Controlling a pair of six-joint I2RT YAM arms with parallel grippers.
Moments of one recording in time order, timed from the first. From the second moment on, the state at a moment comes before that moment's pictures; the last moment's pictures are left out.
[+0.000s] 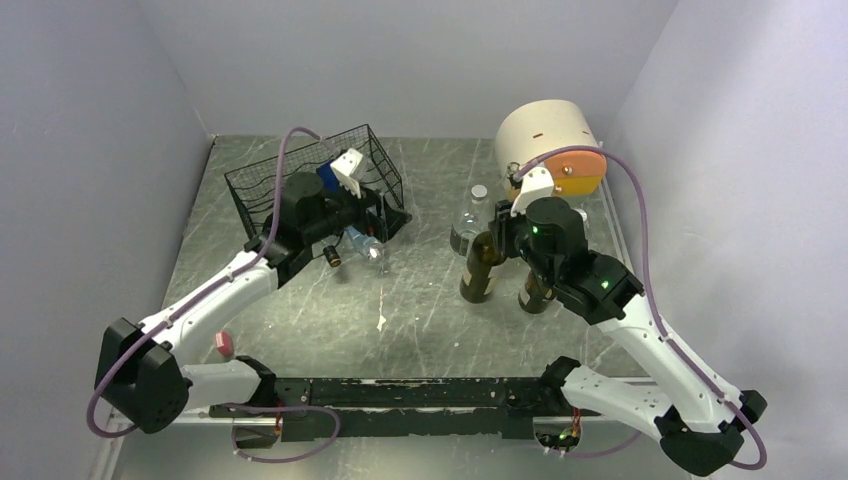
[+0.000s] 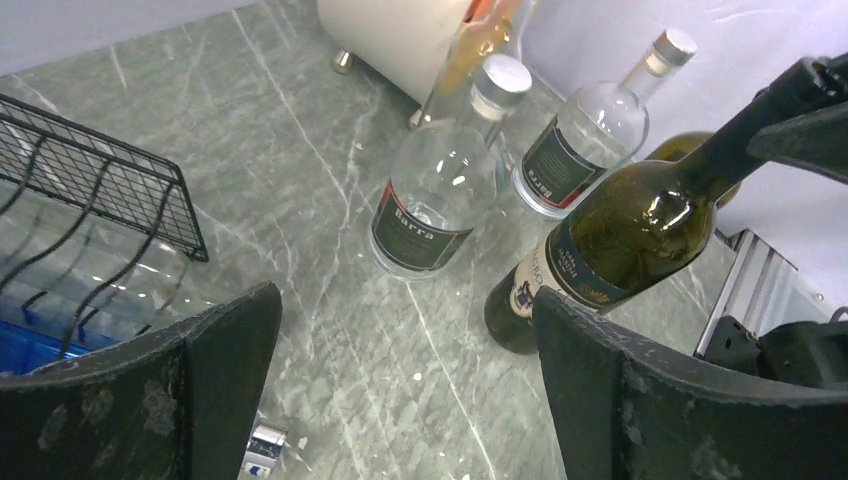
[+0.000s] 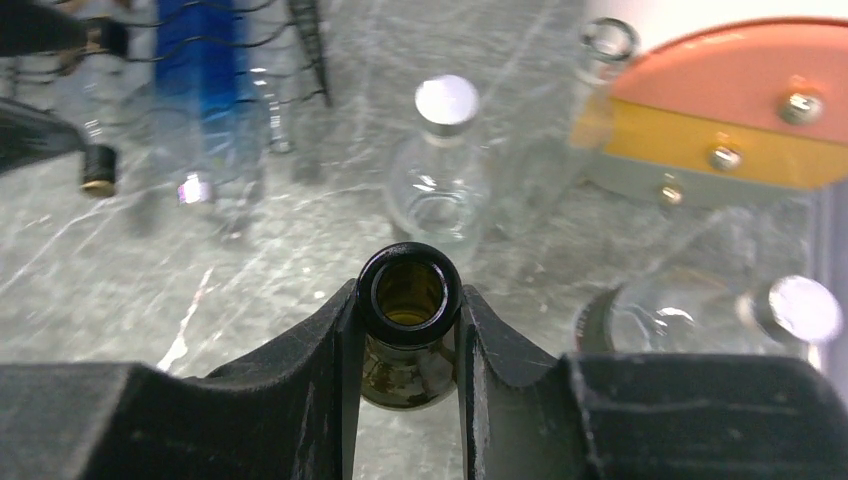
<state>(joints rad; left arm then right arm) -0.56 1.24 0.95 0.12 0.33 -0.26 0.73 0.91 1.14 -0.65 0.44 0.15</state>
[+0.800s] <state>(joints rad) -0.69 1.13 0.44 0.78 0.58 -0.24 0.73 1.00 1.21 -0.47 -0.06 0.10</state>
